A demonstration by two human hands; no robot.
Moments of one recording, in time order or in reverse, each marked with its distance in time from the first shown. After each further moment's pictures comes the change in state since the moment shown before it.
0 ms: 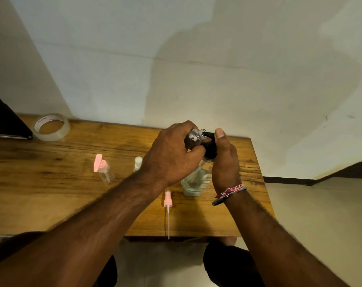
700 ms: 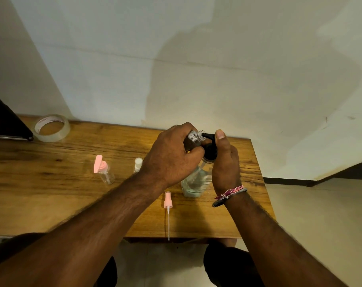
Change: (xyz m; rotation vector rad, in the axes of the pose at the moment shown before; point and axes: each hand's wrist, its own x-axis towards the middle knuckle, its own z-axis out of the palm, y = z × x) left_hand 0.000 -0.004 0.001 -0.011 0.008 -0.007; right_hand 0.001 0.006 -0.001 0.007 0.025 -0.018
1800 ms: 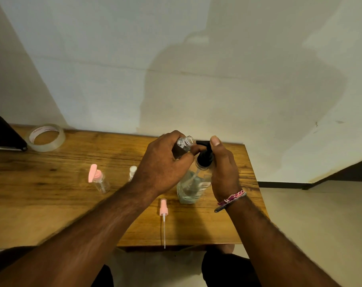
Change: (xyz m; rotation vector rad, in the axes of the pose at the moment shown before) left_hand -0.001 -0.007 0.000 -0.069 0.016 -0.053; right_hand 0.006 0.001 -0.017 0.018 -0.125 -0.034
